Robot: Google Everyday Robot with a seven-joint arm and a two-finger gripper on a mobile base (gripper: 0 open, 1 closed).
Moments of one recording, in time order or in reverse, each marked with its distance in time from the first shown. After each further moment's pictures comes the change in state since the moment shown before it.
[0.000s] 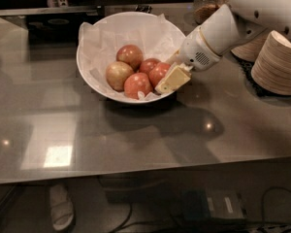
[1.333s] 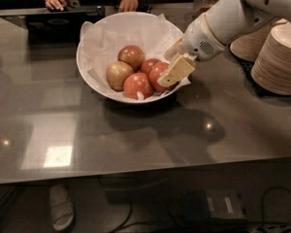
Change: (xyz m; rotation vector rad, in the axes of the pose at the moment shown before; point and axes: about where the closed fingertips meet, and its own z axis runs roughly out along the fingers) arm -0.014 -0.010 -0.024 0.049 -0.024 -0.042
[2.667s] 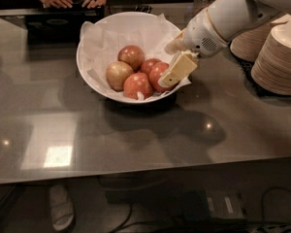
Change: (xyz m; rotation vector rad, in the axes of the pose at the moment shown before) arm -0.008 0.004 -0.009 -0.006 -0.016 -0.035
